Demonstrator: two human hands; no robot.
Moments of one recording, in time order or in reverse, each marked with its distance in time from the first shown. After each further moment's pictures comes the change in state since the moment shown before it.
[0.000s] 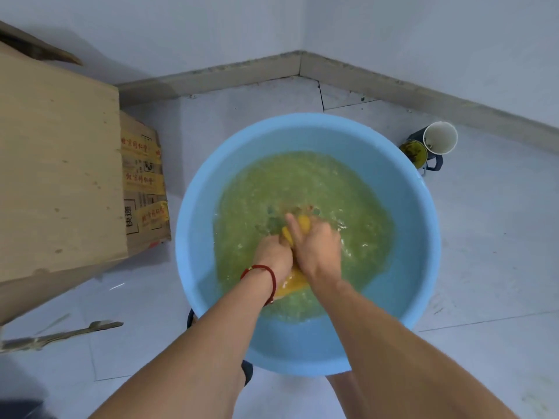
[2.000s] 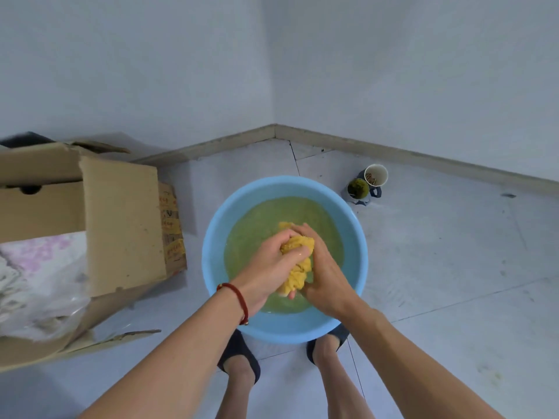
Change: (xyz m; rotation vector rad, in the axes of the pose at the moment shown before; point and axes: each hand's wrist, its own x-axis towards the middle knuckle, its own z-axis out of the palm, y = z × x) left_hand -0.214 0.098 -0.080 -0.154 -0.468 0.373; right_hand -0.112 -0.038 -0.147 0.187 -0.345 -0.489
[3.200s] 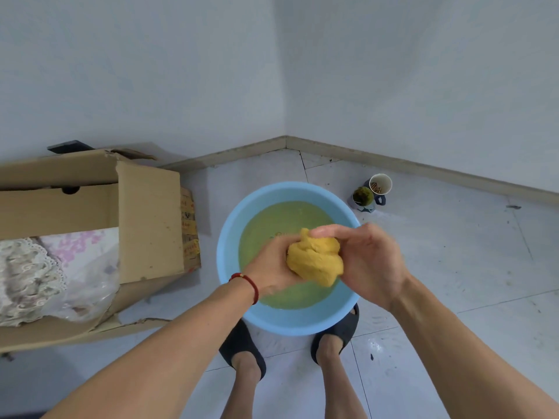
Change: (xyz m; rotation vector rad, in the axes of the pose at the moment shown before) left_hand -0.010 0.002 -0.007 0.493 -0.062 0.290; right_hand -0.023 -0.088 -0.076 1.020 -0.171 0.261
